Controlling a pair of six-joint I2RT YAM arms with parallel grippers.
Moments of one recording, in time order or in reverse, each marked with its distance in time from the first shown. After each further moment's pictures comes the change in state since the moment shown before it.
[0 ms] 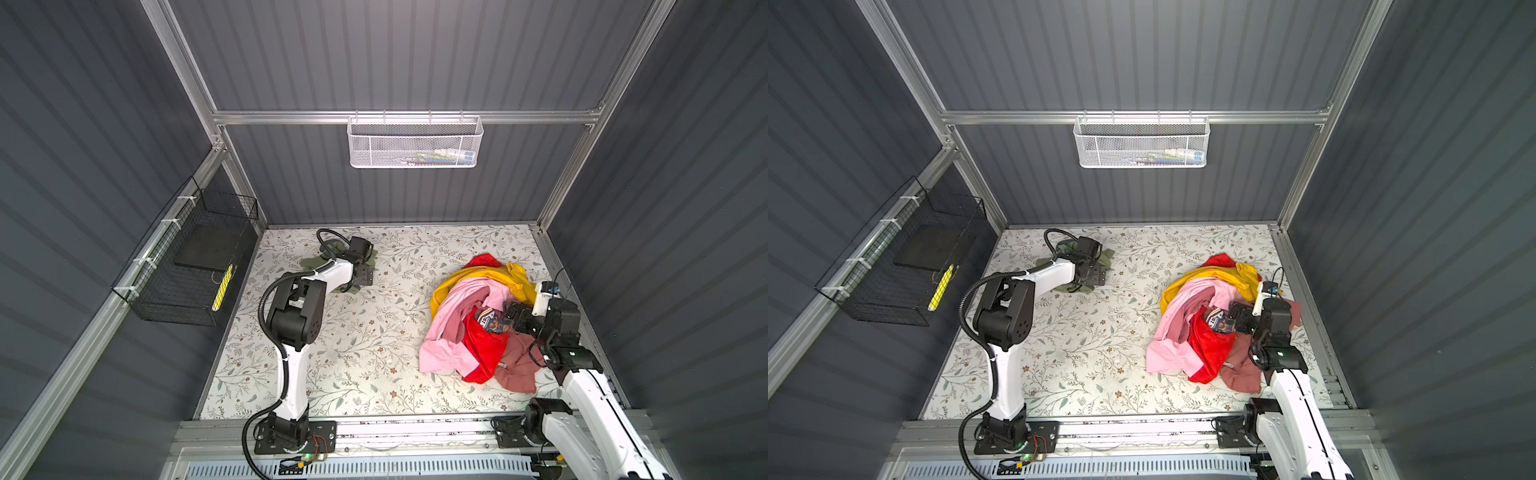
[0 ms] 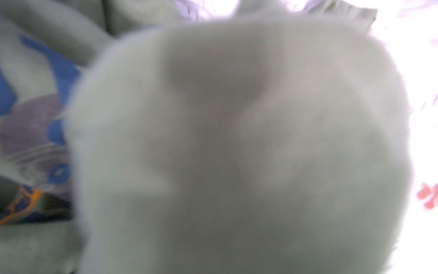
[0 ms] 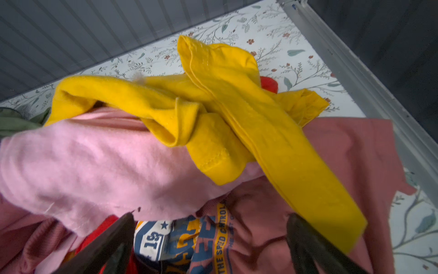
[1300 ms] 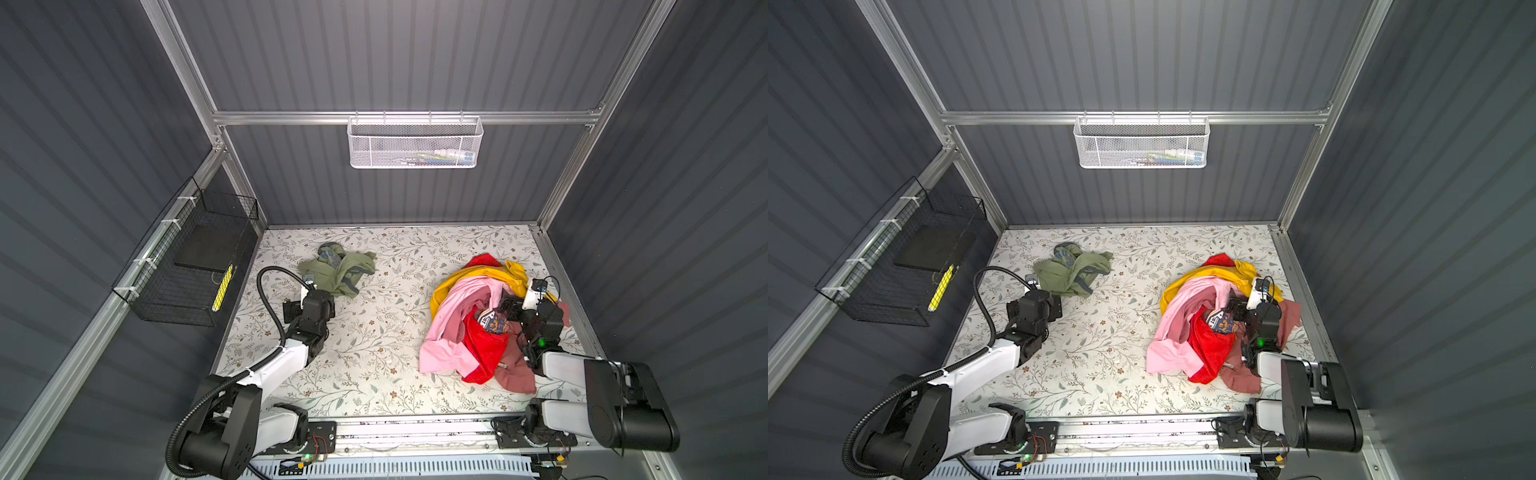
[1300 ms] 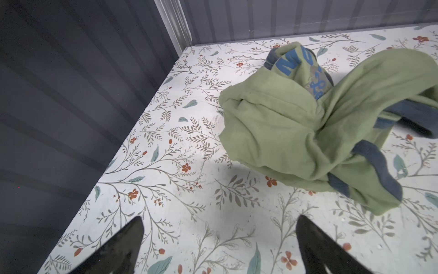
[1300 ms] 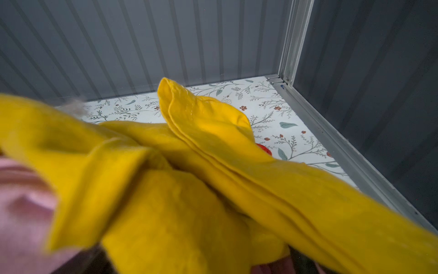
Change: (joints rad) left arm 0.051 -0.857 -1.020 0.698 -0.331 0.135; right arm -0.007 0.627 -0.215 1.159 0.049 -0.156
